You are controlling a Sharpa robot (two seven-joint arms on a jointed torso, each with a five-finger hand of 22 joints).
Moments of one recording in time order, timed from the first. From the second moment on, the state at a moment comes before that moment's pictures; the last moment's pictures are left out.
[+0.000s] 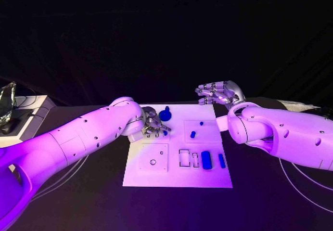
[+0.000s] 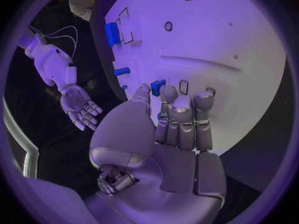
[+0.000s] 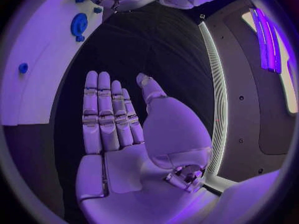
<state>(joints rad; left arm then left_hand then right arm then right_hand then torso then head) 1.23 -0.38 0.09 1.05 -0.99 0.17 -0.51 1.23 0.02 -0.13 0.17 0.27 0.95 0.04 0.48 0.86 1.13 -0.03 0.91 0.70 1.35 -0.08 1.20 0.93 0.13 1.10 -0.05 1.23 0.94 1.29 -0.82 -0.09 1.49 -0.29 -0.71 0.27 1.22 -0.01 0.00 -0.10 0.46 1.04 0.17 0.07 0.07 1.19 0.11 0.07 0.06 1.32 0.07 0.09 0.12 0.09 1.20 0.07 0.13 0.08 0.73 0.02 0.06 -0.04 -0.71</state>
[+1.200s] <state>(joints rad) 1.23 -0.41 0.09 1.09 -0.97 0.17 -0.47 1.19 -0.07 0.39 0.13 0.30 0.95 0.04 0.42 0.86 1.13 -0.04 0.89 0.69 1.35 -0.08 1.21 0.95 0.12 1.09 -0.05 1.22 0.99 1.29 -0.83 -0.09 1.48 -0.28 -0.70 0.27 1.22 -0.01 -0.01 -0.10 0.46 1.04 0.17 0.07 0.07 1.19 0.11 0.07 0.06 1.31 0.07 0.10 0.11 0.09 1.19 0.07 0.16 0.08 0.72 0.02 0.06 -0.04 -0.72</state>
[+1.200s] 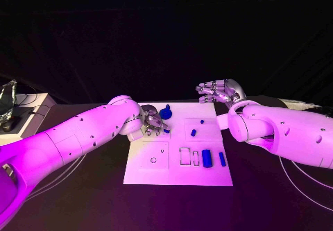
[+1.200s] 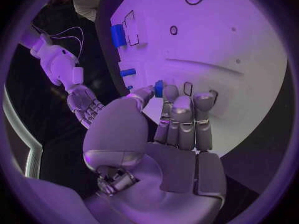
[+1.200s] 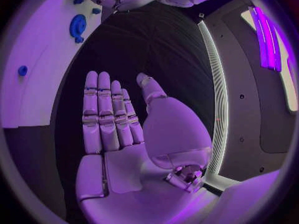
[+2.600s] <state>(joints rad) 1.22 -0.50 0.06 1.18 -1.05 0.05 -0.54 1.12 -0.13 0.39 0.08 0.52 1.03 0.02 0.38 0.90 1.22 -0.06 0.84 0.67 1.41 -0.11 1.19 1.03 0.12 1.17 -0.09 1.22 1.05 1.28 -0.82 -0.09 1.44 -0.26 -0.69 0.36 1.24 0.00 -0.02 -0.12 0.49 0.92 0.18 0.06 0.06 1.05 0.16 0.07 0.06 1.08 0.15 0.06 0.06 0.09 0.96 0.16 0.14 0.07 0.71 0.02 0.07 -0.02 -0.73</state>
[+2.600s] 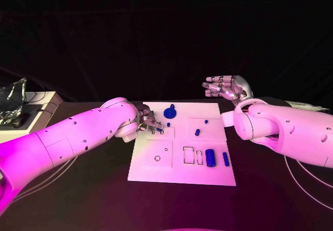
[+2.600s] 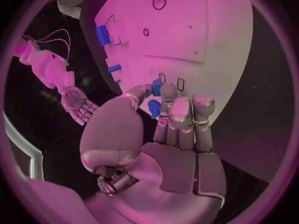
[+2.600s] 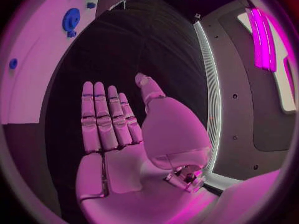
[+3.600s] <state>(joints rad) 1.21 -0.48 0.05 1.17 -1.05 0.04 -0.54 1.12 -0.13 0.40 0.07 0.52 1.03 0.02 0.39 0.90 1.22 -0.05 0.84 0.67 1.41 -0.11 1.19 1.03 0.12 1.17 -0.08 1.22 1.06 1.28 -0.82 -0.09 1.44 -0.24 -0.67 0.35 1.24 0.00 -0.02 -0.12 0.49 0.90 0.19 0.06 0.06 1.04 0.17 0.07 0.06 1.07 0.15 0.06 0.06 0.09 0.94 0.17 0.14 0.07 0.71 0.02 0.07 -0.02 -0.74</state>
